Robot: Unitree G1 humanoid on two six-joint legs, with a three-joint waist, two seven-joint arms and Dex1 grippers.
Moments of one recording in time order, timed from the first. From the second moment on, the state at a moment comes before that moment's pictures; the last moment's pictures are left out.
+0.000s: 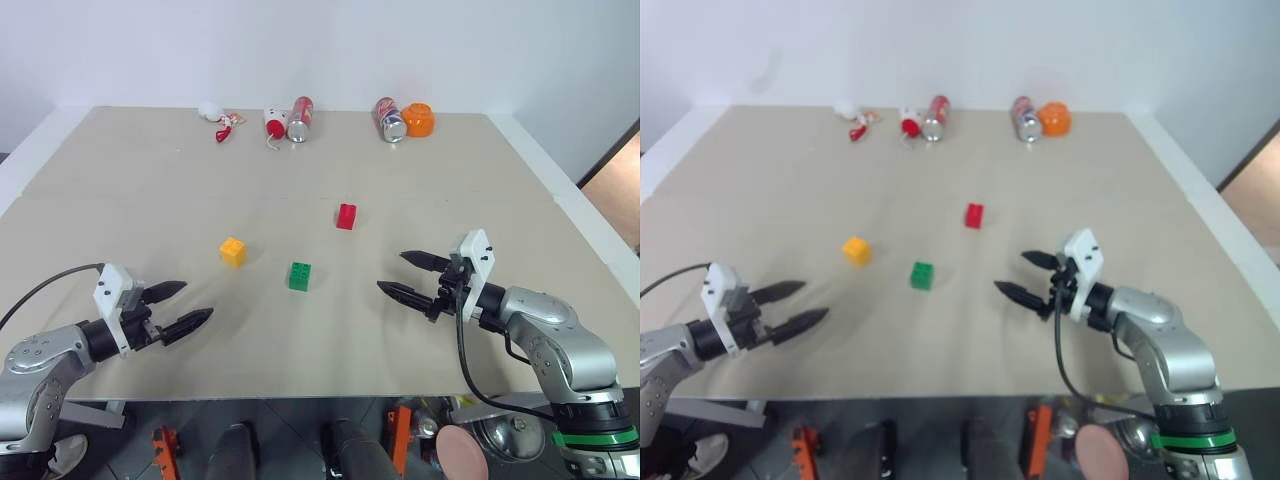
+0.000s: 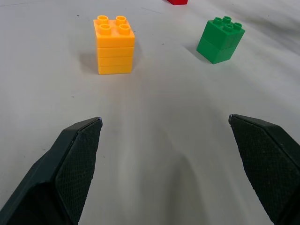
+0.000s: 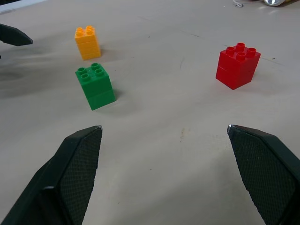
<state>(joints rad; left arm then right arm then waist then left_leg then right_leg) 0.04 0.68 0.30 -0.18 -0.57 0.42 -0.94 -0.24 -0.65 -0.09 -0.19 0.51 0.49 0.85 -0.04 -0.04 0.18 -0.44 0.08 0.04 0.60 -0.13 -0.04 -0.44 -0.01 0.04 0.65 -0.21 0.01</state>
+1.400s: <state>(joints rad) -0.25 0.68 0.09 -0.18 -0.59 0.30 -1.20 -0.82 -0.49 0.06 0.75 0.13 0.06 0.87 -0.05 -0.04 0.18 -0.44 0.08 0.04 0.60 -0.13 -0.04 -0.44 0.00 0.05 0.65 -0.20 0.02</state>
